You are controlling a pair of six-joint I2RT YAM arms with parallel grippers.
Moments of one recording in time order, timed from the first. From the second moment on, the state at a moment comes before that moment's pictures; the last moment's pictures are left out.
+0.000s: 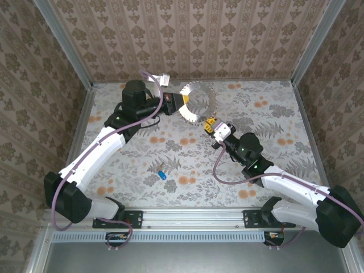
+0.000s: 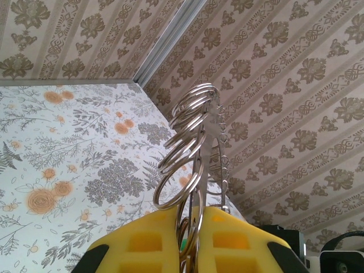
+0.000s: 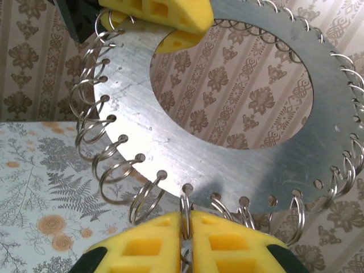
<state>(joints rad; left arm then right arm) -0.57 1.35 1.26 -0.10 0.57 -0.57 0.64 1.08 0.51 0.66 0.01 -0.41</state>
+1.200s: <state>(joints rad) -0.55 1.33 0.97 0.10 0.39 -1.02 0.55 1.14 0.55 0.63 -0.13 -0.15</state>
